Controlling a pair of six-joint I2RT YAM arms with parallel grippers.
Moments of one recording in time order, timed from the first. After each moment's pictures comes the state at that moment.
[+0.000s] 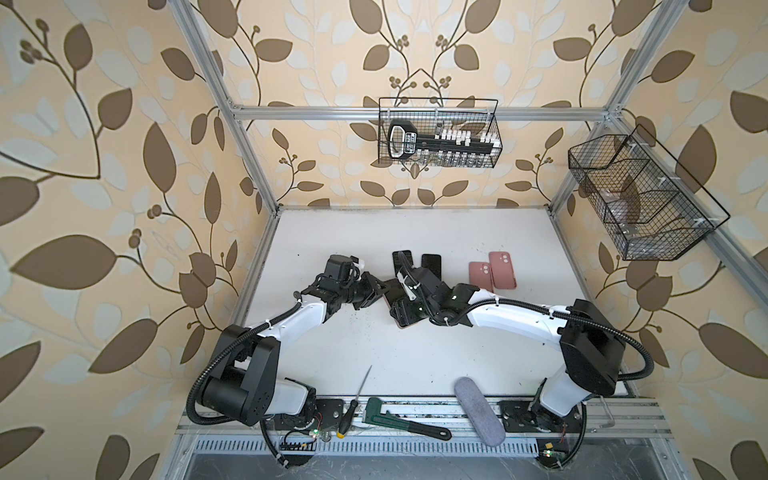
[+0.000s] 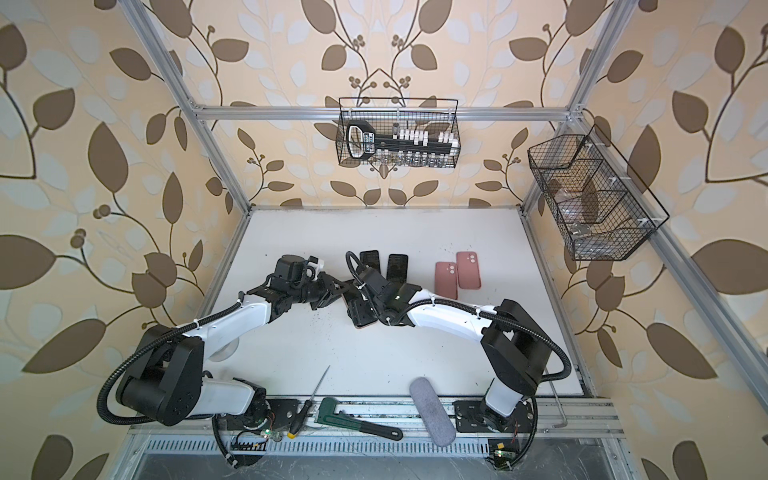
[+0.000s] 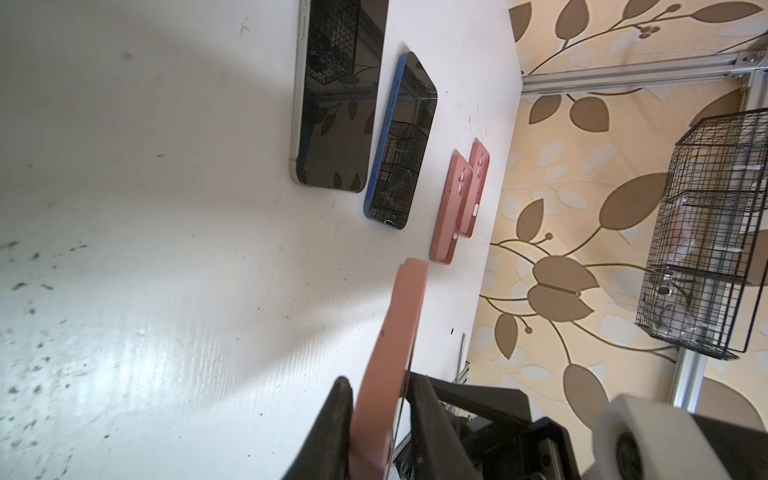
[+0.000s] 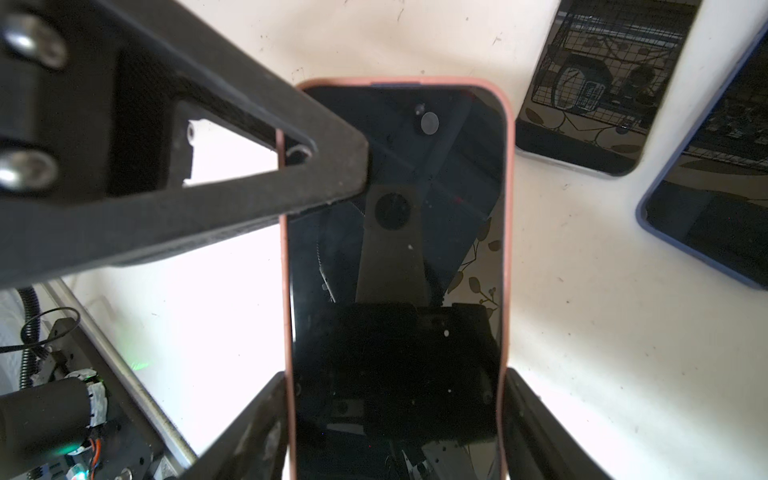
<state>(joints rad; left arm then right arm) -0.30 1.37 0.69 -0.02 0.62 -1.01 0.91 1.66 1.12 -0.36 0.01 0.51</state>
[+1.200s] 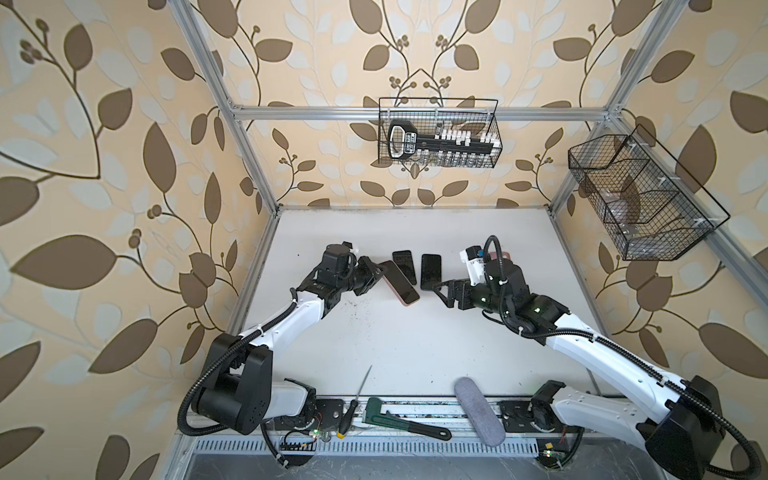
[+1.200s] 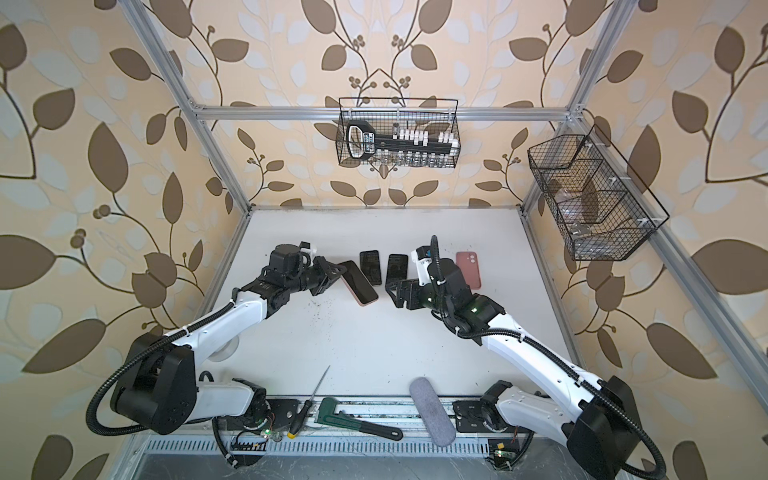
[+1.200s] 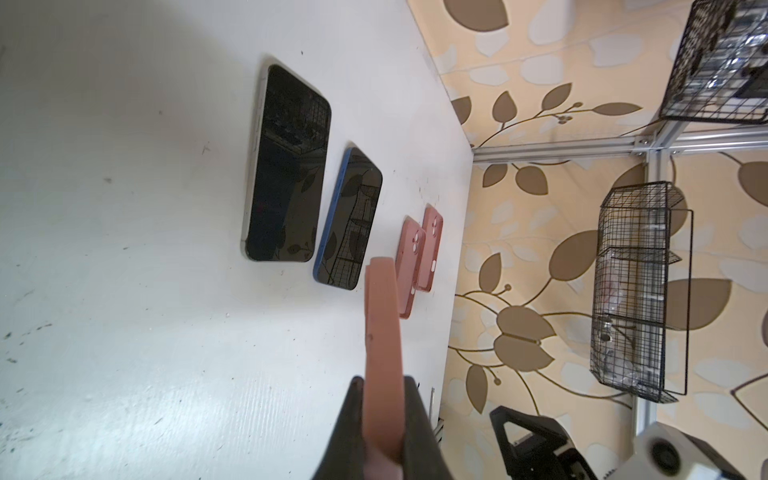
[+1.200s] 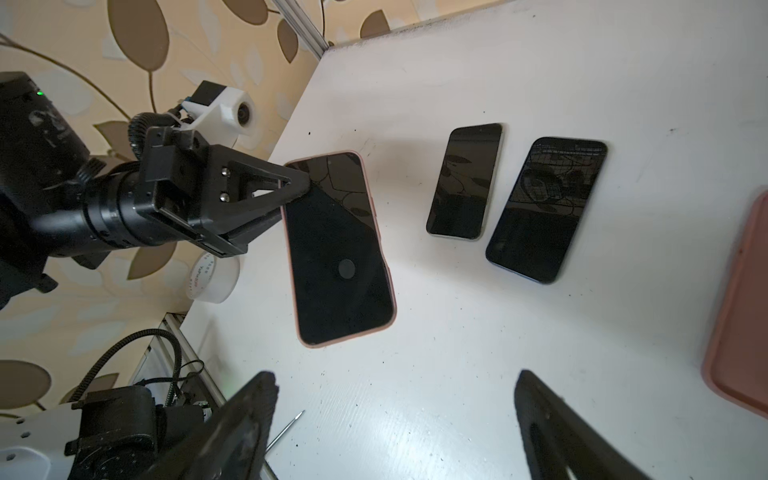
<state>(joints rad) -0.30 1.31 0.77 0.03 0.49 -1.12 0.58 1.07 0.78 -0.26 -0.18 0.52</state>
